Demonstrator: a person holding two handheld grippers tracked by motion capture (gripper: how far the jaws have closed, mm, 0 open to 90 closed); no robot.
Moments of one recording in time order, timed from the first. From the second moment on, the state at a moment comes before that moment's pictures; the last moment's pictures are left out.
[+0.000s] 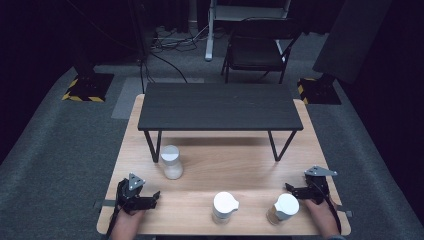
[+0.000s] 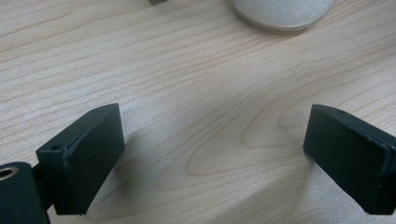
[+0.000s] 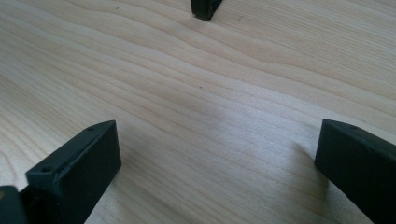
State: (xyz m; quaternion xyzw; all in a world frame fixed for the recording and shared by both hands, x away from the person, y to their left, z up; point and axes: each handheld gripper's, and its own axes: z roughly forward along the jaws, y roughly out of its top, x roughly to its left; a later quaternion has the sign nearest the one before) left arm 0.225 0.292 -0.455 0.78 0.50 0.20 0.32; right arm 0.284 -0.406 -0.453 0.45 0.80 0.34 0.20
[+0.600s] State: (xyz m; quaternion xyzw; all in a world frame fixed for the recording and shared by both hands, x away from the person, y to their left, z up) left arm 0.217 0.296 -0.449 0.77 0.49 0.22 0.36; right arm 0.284 -0.406 -0.453 0.45 0.80 0.34 0.20
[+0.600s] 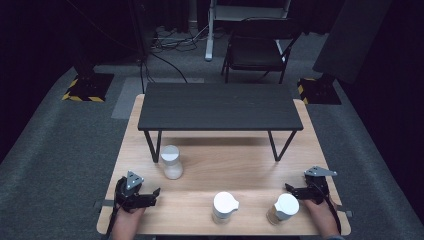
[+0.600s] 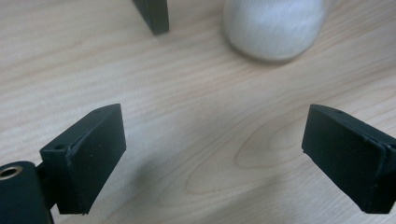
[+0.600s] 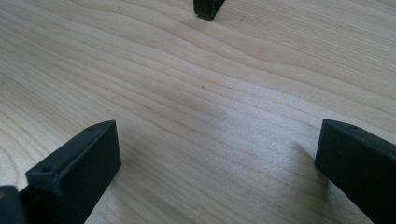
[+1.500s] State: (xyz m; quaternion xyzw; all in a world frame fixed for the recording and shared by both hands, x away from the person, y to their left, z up) left arm 0.181 0.311 -0.455 0.69 0.40 0.31 0.51; right arm 0.284 -0.406 -0.453 0.45 0.80 0.34 0.20
